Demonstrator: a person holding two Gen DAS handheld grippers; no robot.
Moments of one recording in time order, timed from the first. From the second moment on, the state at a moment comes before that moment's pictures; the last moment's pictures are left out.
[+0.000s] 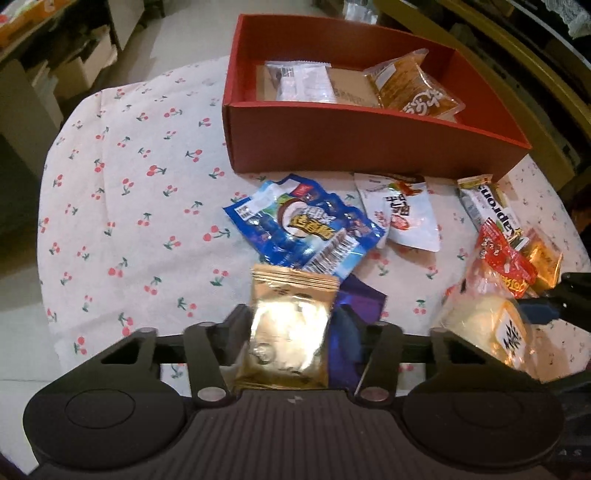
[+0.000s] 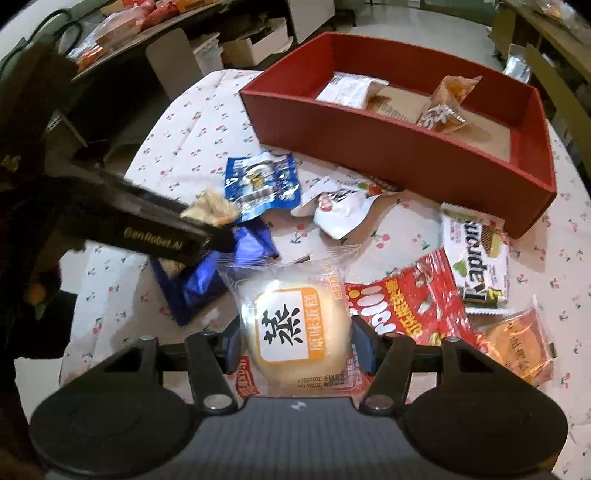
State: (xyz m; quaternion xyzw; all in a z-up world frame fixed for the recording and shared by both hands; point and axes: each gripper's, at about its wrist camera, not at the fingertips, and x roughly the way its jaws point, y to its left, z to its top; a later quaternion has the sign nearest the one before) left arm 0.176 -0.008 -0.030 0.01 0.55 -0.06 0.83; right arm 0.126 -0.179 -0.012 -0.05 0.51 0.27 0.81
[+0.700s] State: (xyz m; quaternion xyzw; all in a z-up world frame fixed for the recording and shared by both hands) left arm 0.187 -0.018 0.018 -0.04 0.51 -0.07 0.85; right arm 0.144 -0.191 0.023 -0.03 0.46 0.20 0.87
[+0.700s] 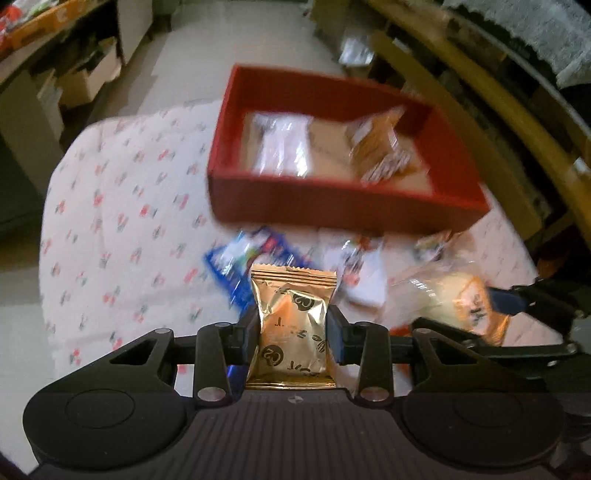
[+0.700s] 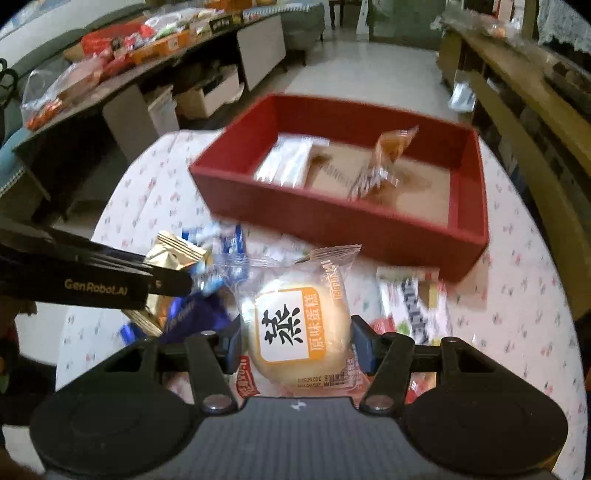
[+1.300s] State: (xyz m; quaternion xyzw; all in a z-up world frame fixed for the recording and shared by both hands) left arm 0.259 -0.044 0.047 -0.07 0.46 -0.09 0.88; right arm 0.219 -0.202 0.047 0.01 0.42 0.15 0.90
